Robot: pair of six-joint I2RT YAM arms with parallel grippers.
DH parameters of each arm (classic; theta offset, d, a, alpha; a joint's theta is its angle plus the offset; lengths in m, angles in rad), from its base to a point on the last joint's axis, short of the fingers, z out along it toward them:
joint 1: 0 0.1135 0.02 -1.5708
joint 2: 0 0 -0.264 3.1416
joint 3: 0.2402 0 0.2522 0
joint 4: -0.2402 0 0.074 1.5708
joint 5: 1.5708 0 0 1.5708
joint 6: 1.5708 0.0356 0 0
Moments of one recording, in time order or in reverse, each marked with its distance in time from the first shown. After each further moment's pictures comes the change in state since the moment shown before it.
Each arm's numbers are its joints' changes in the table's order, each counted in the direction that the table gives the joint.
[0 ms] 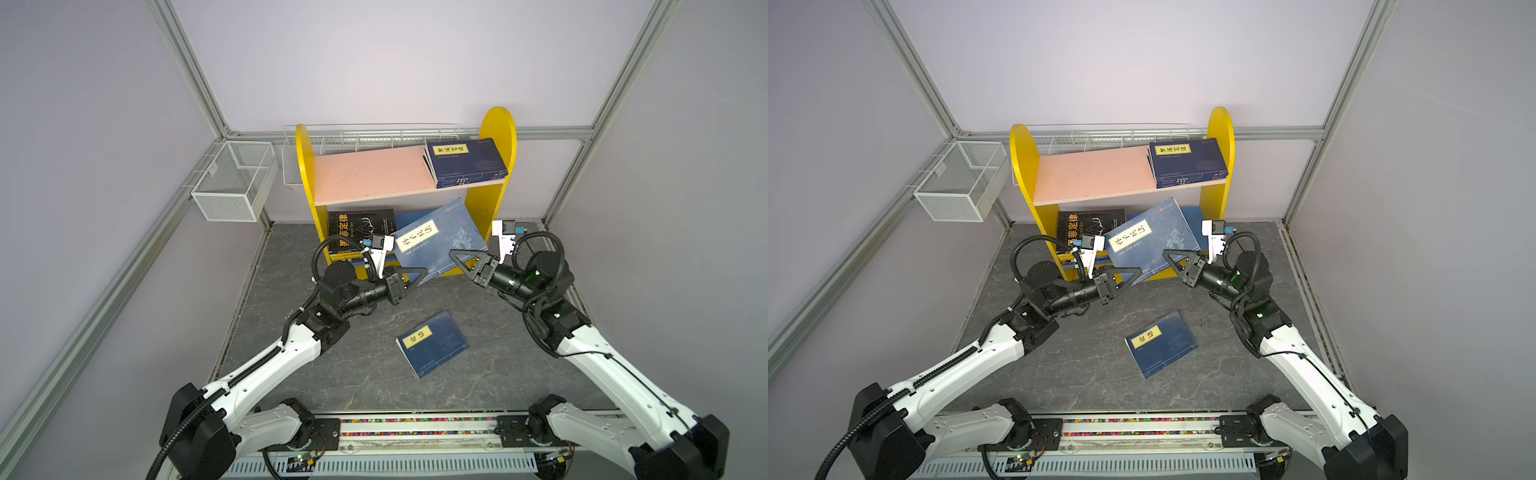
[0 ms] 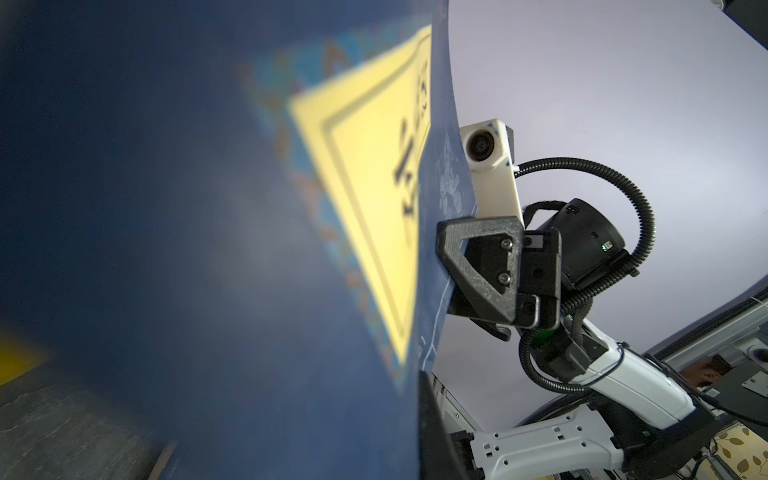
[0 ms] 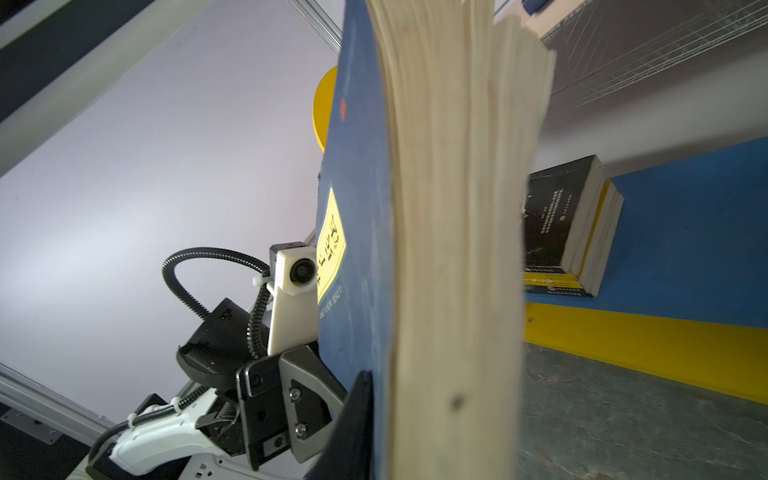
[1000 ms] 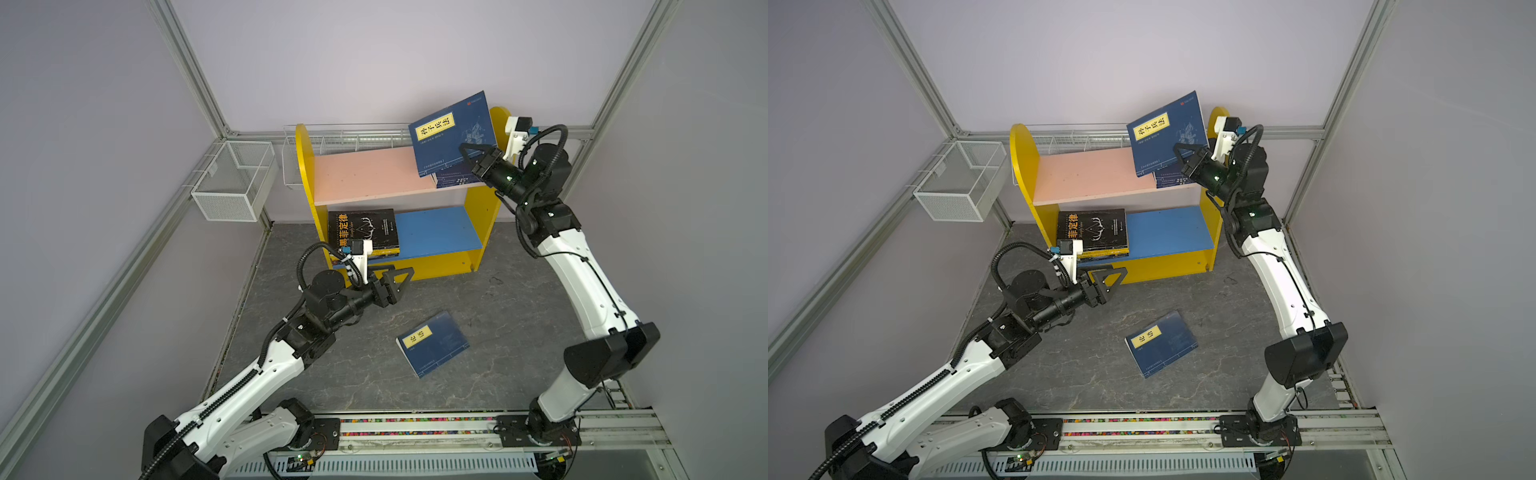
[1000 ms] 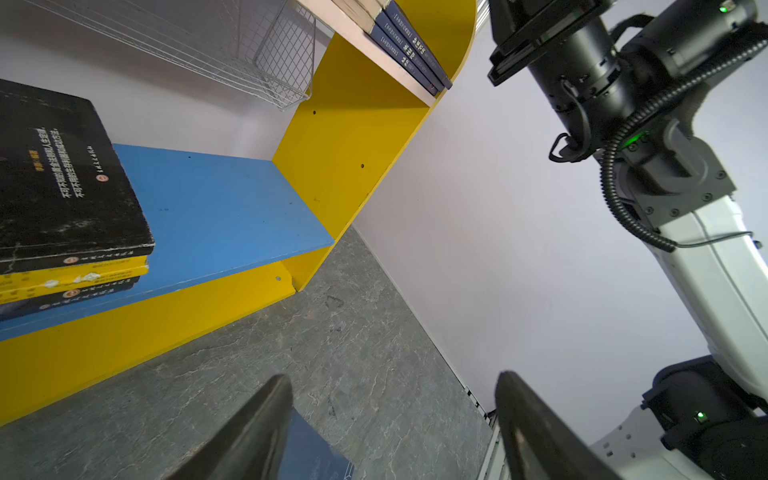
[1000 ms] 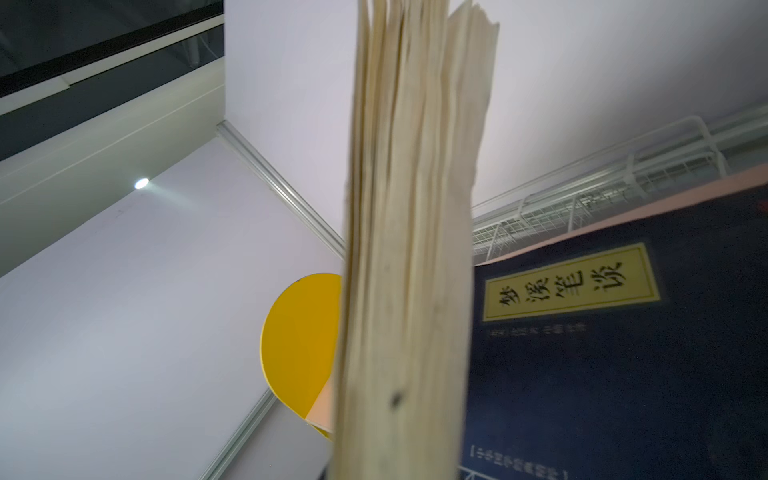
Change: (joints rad) left arm -0.002 -0.167 -0.035 -0.229 -0.297 0.099; right arm -0.174 0.669 1.041 -0.319 0.137 0.006
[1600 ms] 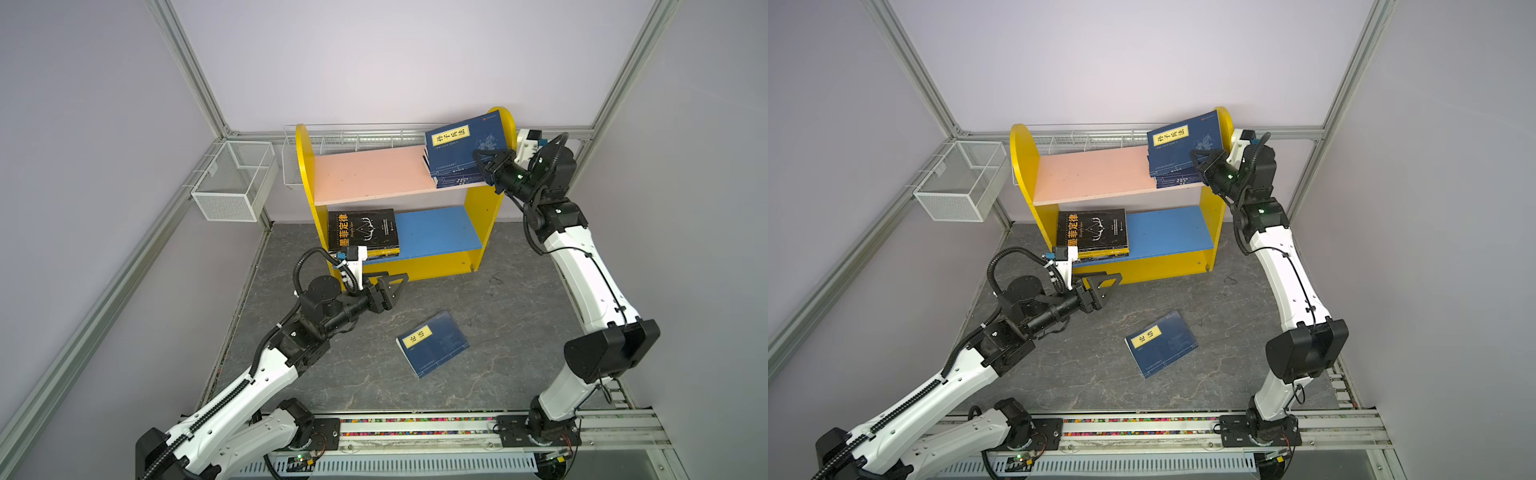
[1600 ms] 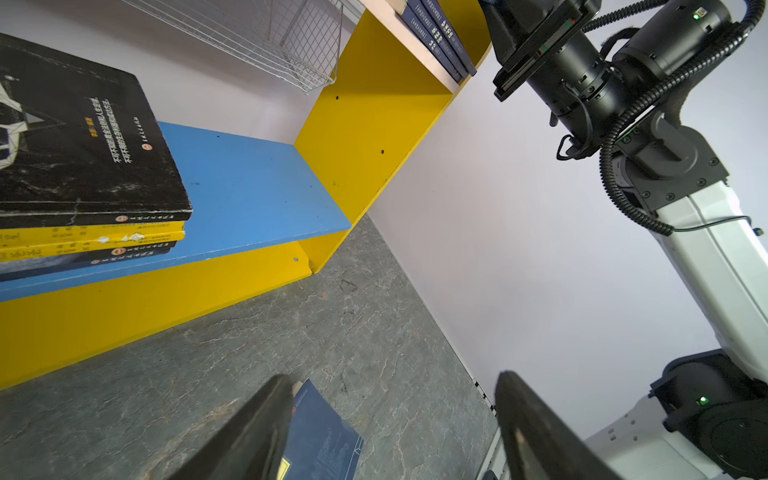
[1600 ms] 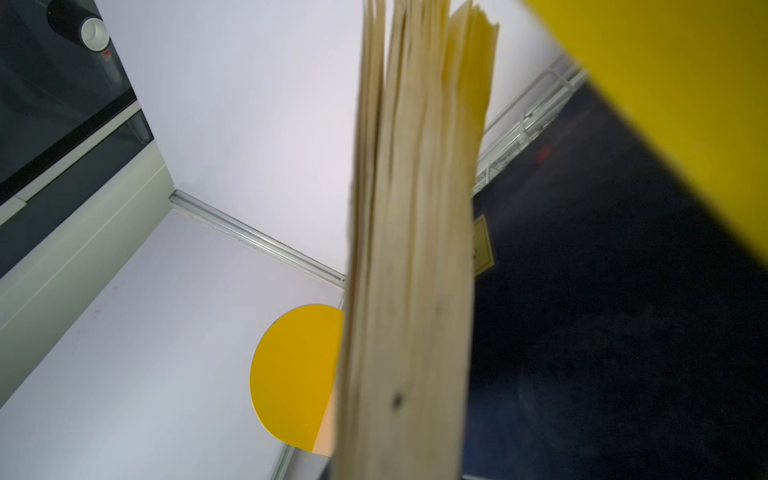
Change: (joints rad) left arm 0.000 -0.061 -0.021 -0.098 -0.033 -0.013; right arm -0.080 0.005 -0.004 -0.095 0.000 0.208
